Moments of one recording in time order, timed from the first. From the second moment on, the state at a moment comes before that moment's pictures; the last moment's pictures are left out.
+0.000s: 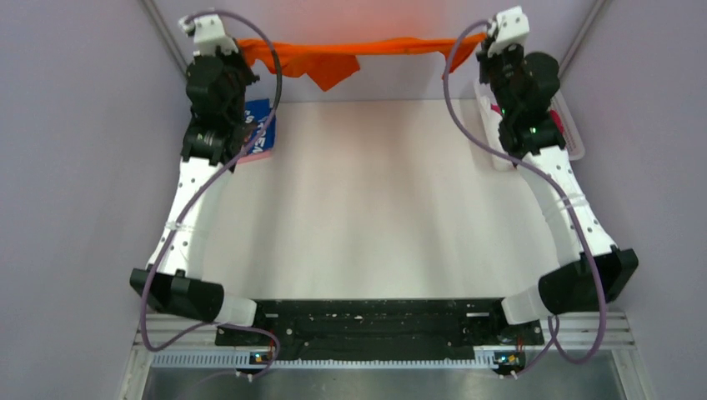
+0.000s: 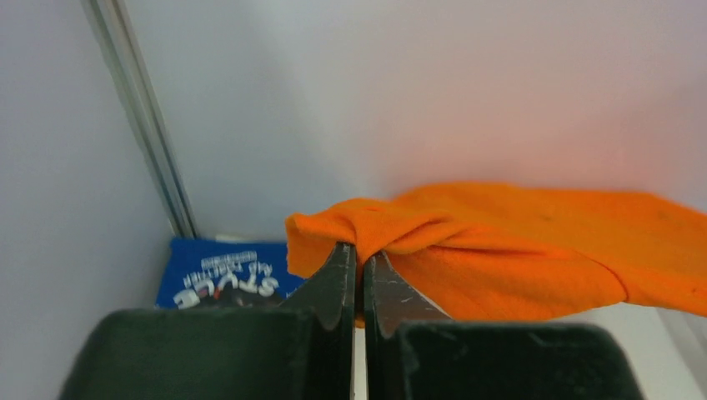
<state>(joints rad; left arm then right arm) -0.18 1.36 1.55 -0.05 -0.30 -0.10 0.22 1.38 1.48 0.07 0.03 -0.36</state>
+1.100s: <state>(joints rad) -0.21 1.04 0.74 -0.43 -0.04 -0.75 0.42 1.22 0.83 -0.40 -0.16 0.36</state>
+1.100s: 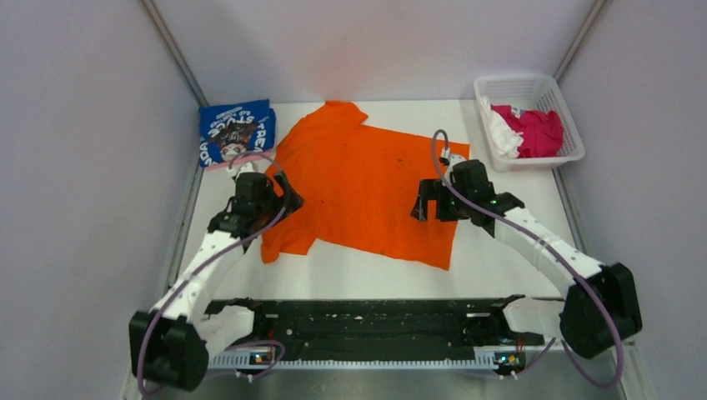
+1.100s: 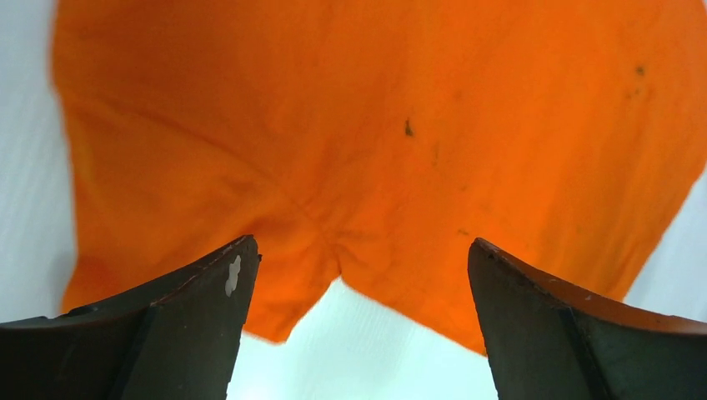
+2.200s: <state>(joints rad) -0.31 1.73 1.23 -0.51 0.07 -0.52 0.25 1.78 1.16 -0.22 0.11 0.36</state>
